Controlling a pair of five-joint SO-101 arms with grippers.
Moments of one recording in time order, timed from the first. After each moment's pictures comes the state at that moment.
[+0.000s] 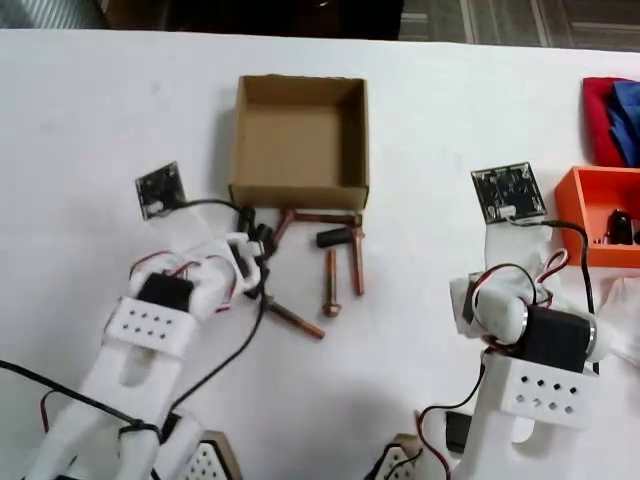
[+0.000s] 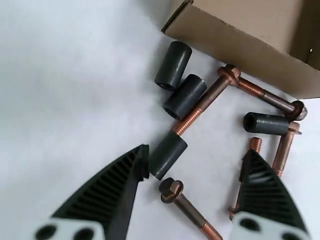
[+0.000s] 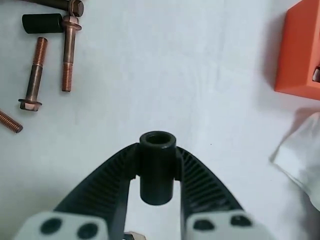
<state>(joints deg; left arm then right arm) 5.9 -39.6 60.4 46.7 37.9 9.1 -54.8 33.8 91.7 23.2</state>
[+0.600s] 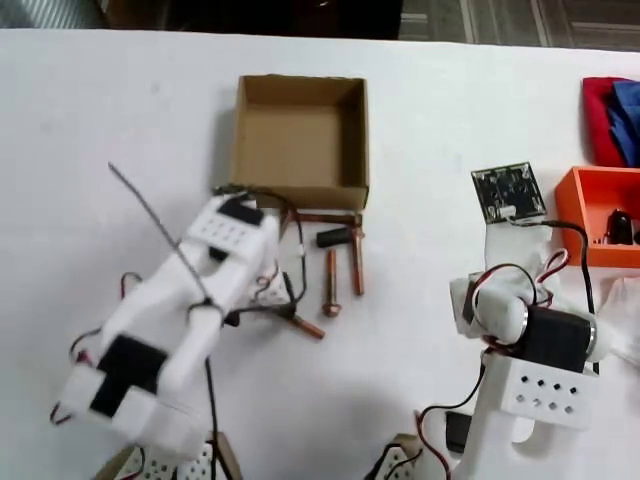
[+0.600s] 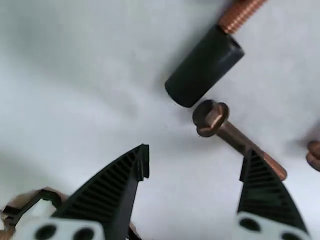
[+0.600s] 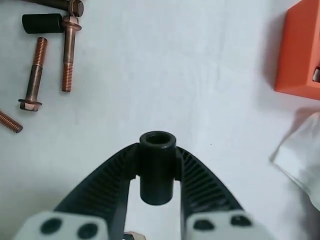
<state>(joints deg) 14.5 4.5 25.6 81.8 37.5 9.1 -54.8 33.8 91.7 23.2</state>
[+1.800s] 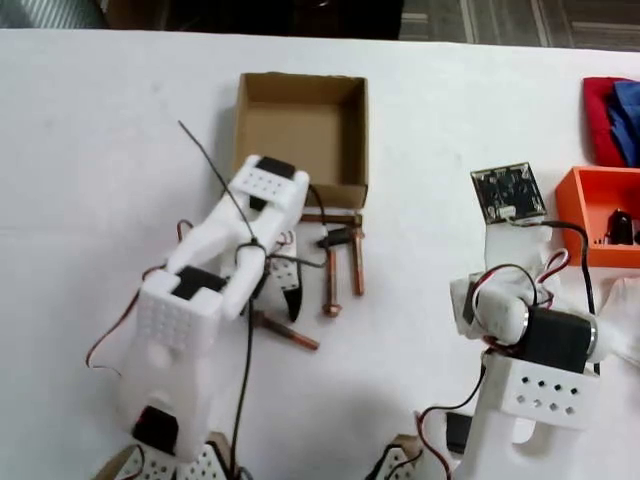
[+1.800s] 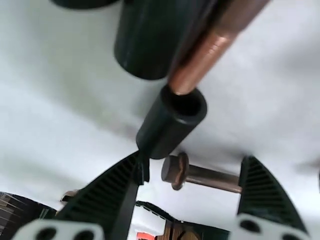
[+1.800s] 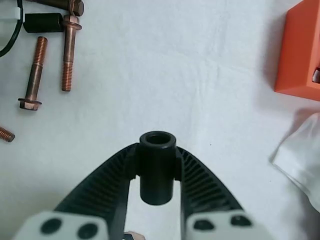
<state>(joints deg) 14.8 39.6 -10.2 101.4 24.7 9.1 -54.8 33.8 91.7 23.5</state>
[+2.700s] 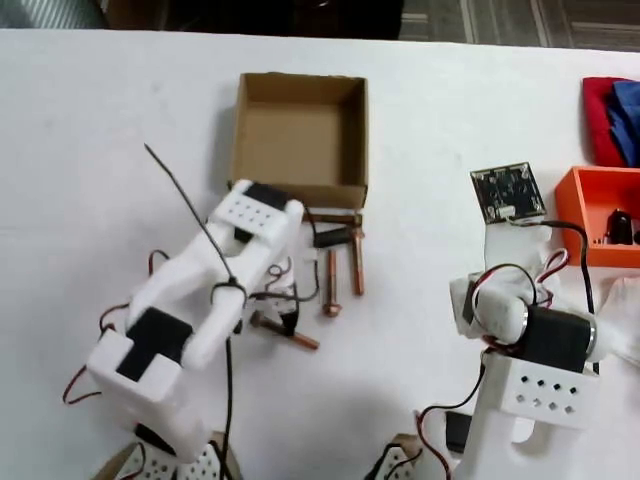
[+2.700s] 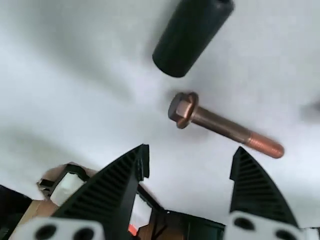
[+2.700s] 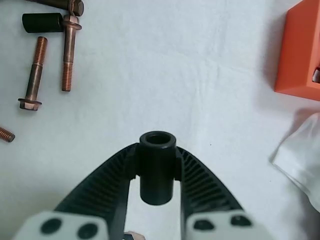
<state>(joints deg) 17.6 11.5 15.9 93.1 33.6 9.1 -54.8 33.8 91.7 23.5</state>
